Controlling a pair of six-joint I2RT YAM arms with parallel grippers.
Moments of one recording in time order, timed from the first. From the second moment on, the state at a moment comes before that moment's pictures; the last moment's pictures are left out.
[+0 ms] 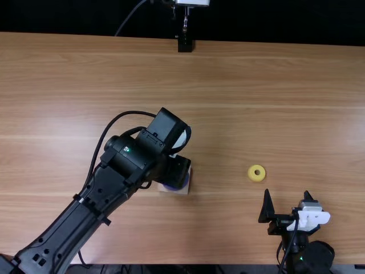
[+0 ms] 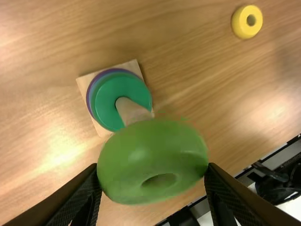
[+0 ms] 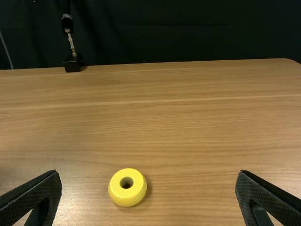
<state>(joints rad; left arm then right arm) -0.64 1.63 1.57 -1.12 0.16 -0.30 -0.04 0.01 0.08 -0.25 -0.03 0.00</state>
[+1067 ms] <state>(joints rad) -0.64 1.63 1.62 -1.11 0.16 -0.31 -0.04 0.01 0.08 -0.25 -0.03 0.00</state>
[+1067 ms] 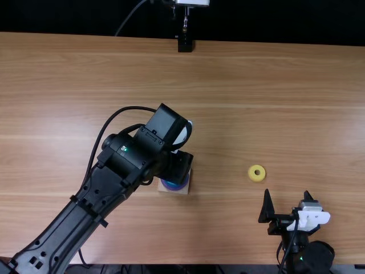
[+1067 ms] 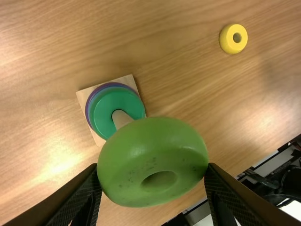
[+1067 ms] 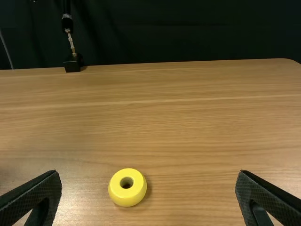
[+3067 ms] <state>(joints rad) -0.60 1.70 1.62 -1.12 0.17 -0.31 -0.04 0.01 0.08 -0.25 -0.03 0.00</state>
